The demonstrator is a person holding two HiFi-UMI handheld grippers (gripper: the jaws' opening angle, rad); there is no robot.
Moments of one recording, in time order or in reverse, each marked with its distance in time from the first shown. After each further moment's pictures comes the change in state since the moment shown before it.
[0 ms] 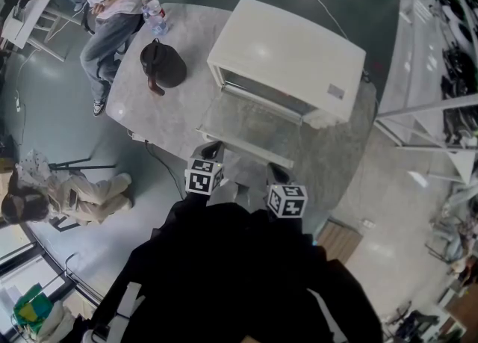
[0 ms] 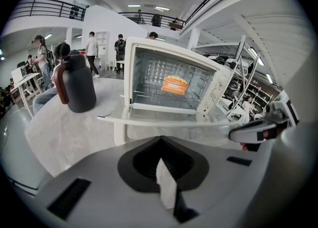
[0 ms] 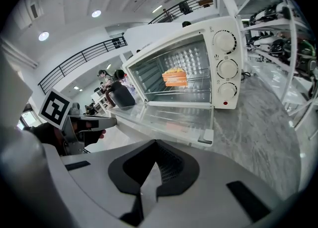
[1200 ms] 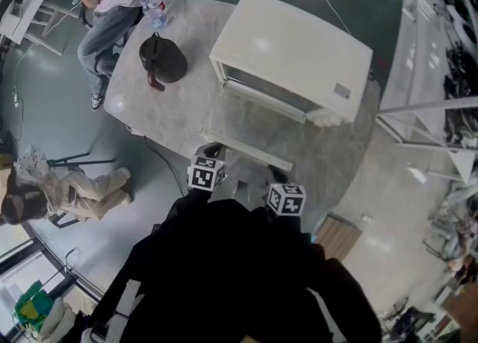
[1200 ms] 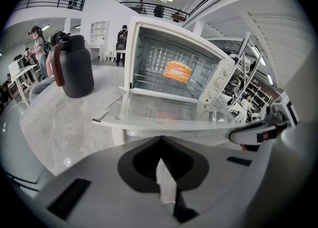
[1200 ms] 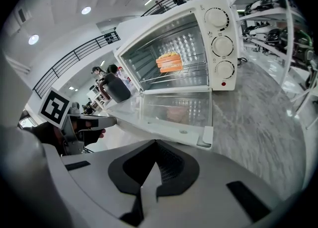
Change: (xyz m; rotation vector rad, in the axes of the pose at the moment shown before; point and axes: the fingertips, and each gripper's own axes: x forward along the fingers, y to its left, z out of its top) left arm 0.021 0.004 -0.035 -0.038 0.099 -0.034; right arm 0.016 -0.007 -0.035 0.062 0.092 -0.027
